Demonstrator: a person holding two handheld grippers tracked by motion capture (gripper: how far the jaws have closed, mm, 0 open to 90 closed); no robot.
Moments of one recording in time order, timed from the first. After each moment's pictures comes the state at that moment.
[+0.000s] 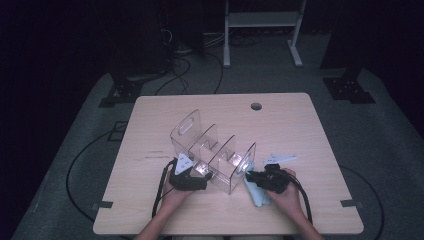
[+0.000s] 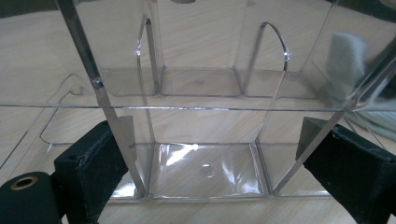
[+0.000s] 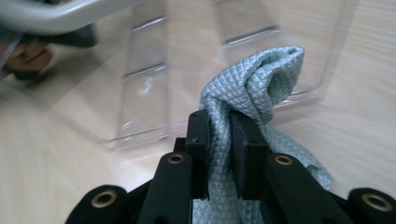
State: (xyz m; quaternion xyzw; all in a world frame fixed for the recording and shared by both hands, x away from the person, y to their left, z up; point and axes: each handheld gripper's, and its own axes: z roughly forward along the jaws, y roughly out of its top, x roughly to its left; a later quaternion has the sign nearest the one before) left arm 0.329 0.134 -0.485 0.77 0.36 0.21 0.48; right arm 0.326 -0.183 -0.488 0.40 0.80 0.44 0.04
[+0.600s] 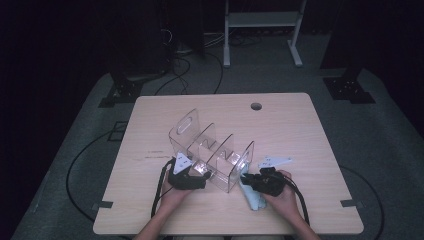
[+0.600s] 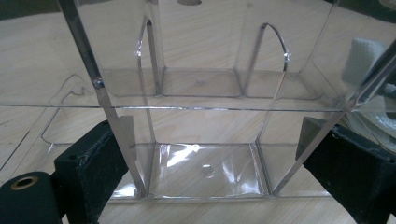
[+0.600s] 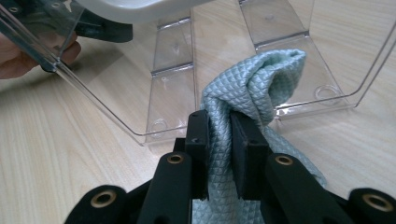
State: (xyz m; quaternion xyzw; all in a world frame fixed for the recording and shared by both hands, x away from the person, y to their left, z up) left arm 0.330 0.137 -0.485 0.77 0.36 0.21 0.48; right arm 0.319 -0.172 -0.484 0.37 0.81 0.45 0.05
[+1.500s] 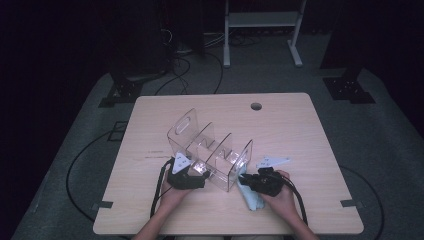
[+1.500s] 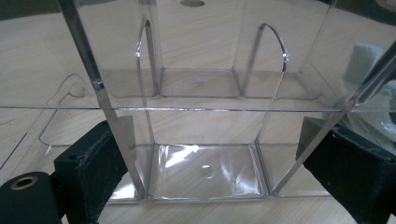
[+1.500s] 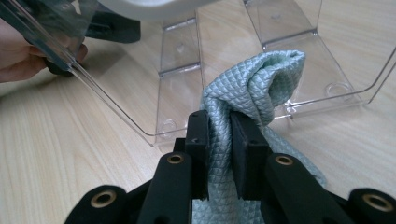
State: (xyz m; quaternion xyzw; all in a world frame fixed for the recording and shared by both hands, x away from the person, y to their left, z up) left arm 0.332 0.140 -0.486 0.77 0.37 0.21 0.48; right arm 0.319 -0.166 -0.483 0.37 0.81 0.46 0.04
